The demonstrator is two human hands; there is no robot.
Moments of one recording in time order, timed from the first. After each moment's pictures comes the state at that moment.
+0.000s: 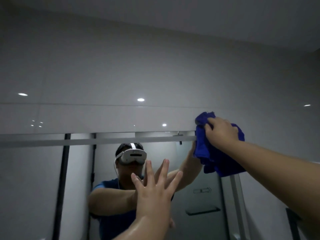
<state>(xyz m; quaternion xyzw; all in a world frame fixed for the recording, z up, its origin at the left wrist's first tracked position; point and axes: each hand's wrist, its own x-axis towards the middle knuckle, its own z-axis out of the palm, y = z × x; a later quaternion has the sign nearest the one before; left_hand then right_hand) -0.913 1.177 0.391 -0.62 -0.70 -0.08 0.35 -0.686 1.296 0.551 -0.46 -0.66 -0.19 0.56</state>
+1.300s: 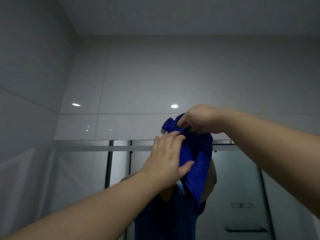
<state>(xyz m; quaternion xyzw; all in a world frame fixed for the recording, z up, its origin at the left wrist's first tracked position) -1.003 1.103 0.504 -0.64 -0.54 -0.33 0.43 -0.850 1.151 0.639 -0.32 -0.84 0.21 0.38</state>
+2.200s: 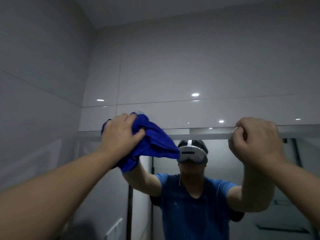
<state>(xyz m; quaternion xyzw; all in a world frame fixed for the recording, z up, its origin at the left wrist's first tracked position) -1.165 1.051 0.541 -0.41 -0.63 -0.34 0.57 -0.827 1.257 0.521 -0.26 -0.67 -0.23 0.66</state>
